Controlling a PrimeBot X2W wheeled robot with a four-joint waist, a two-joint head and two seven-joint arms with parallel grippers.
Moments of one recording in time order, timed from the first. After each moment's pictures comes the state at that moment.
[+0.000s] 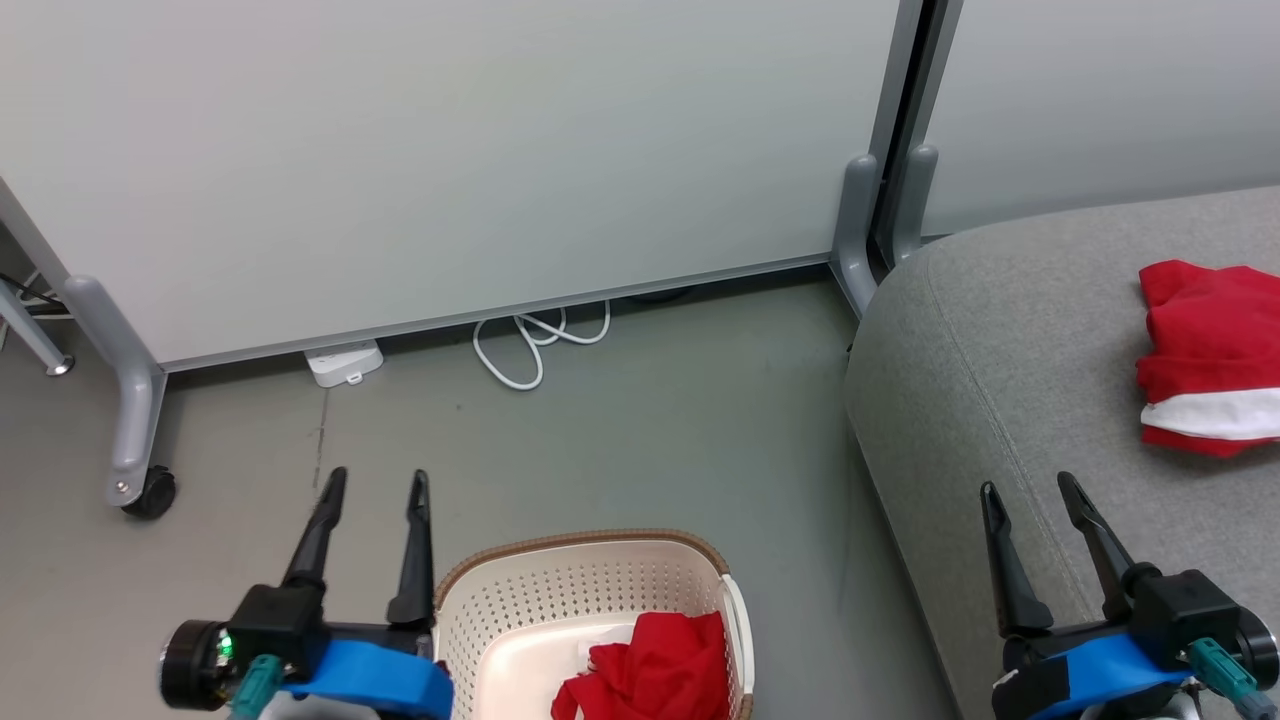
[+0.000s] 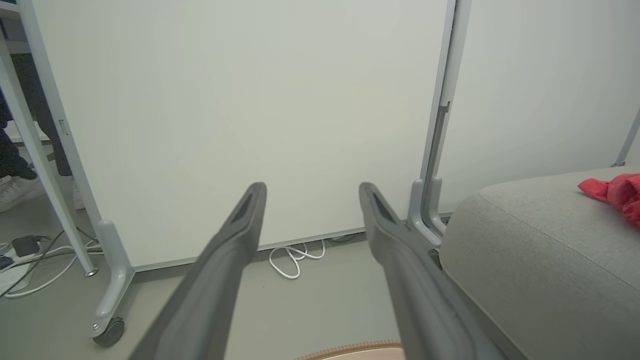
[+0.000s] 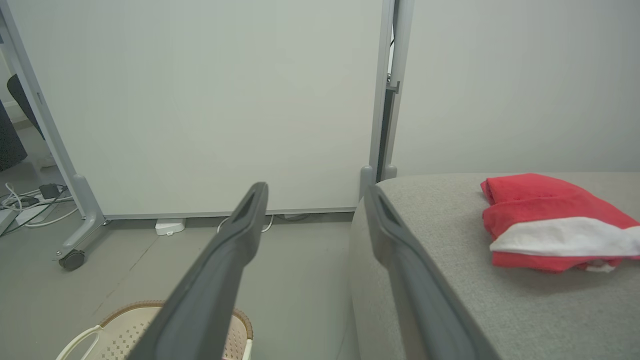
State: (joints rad) left arm -0.02 0.05 -0.05 0.19 -0.11 -0.12 -0.26; right arm -0.03 -0.07 -0.04 0.21 0.07 0.13 -0.26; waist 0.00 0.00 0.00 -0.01
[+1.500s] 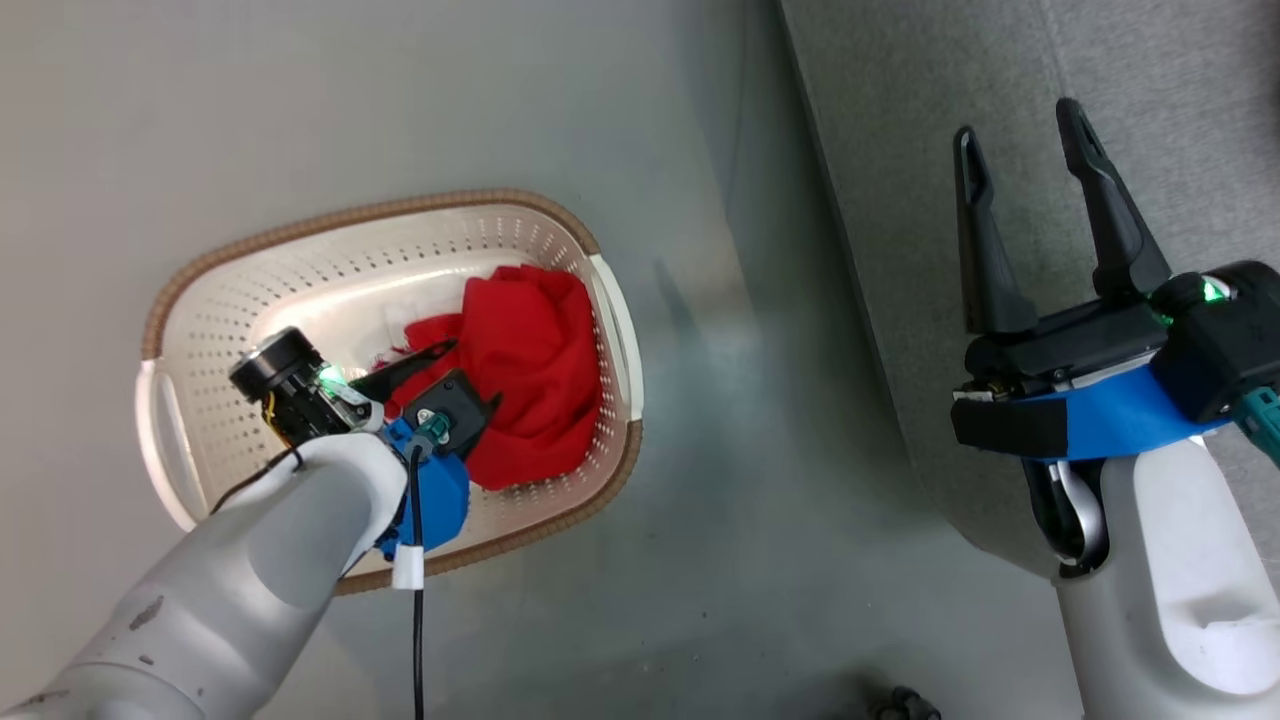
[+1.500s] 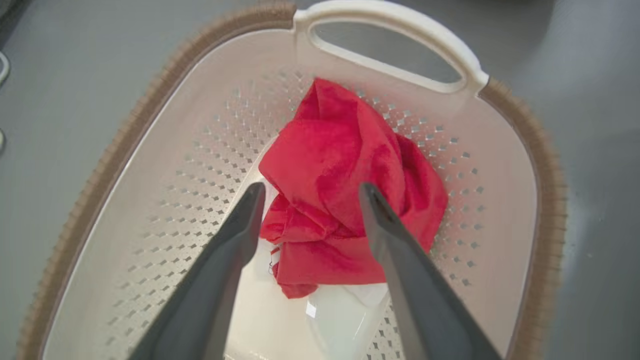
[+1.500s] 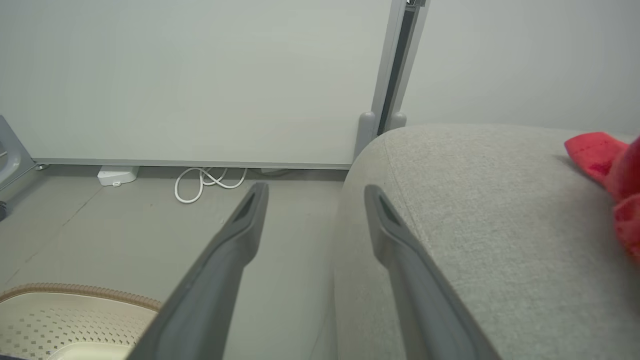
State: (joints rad) left arm -0.88 0.30 -1.20 1.02 -0.38 -0.13 -0.25; right arm -0.47 -0.07 0.06 0.08 0.07 0.13 -0.26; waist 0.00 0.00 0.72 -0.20
